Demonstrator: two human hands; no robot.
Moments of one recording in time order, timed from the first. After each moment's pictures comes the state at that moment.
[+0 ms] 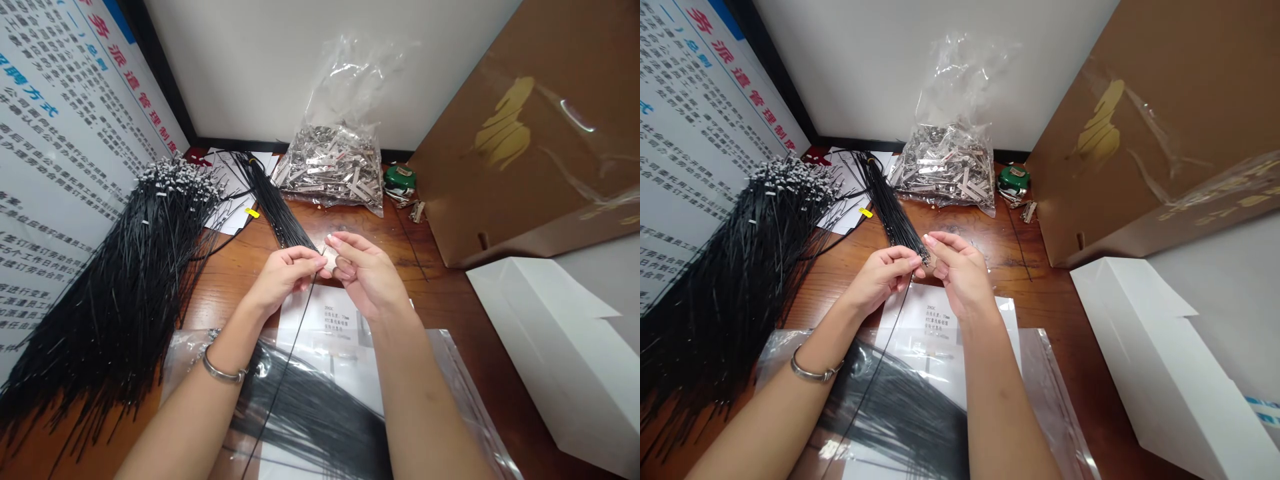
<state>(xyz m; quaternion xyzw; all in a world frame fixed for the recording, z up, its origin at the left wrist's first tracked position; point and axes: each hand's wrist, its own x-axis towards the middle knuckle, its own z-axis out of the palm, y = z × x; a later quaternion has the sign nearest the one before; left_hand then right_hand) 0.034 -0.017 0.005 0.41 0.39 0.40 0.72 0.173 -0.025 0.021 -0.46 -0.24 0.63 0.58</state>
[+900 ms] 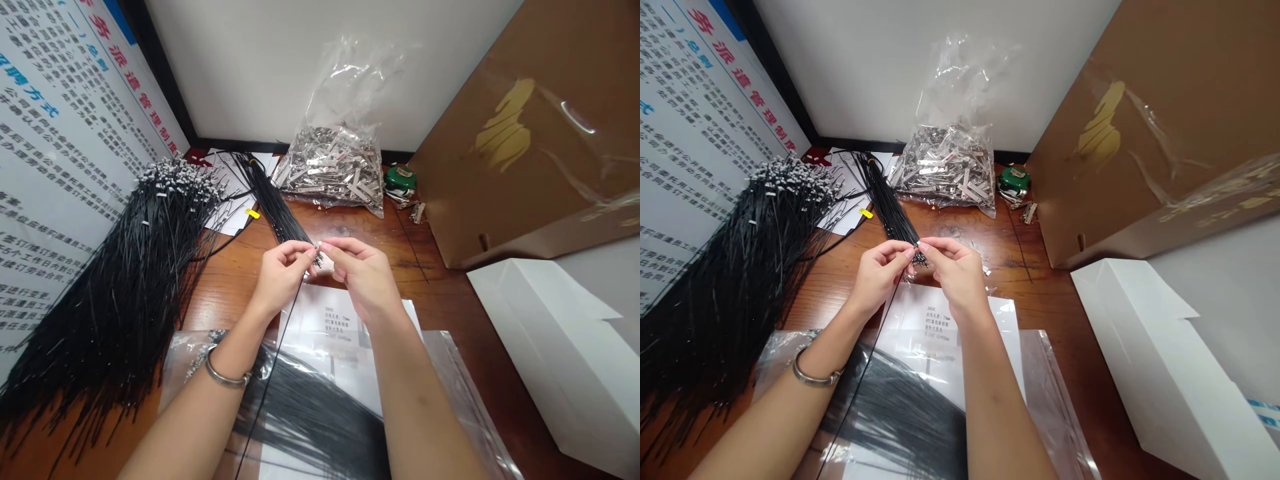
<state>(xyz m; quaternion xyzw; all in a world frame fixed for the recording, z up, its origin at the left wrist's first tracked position) 0.040 -0.017 0.001 0.48 0.42 0.51 0.58 0.167 -0.029 0.020 -0.53 -0.29 0.57 0.56</state>
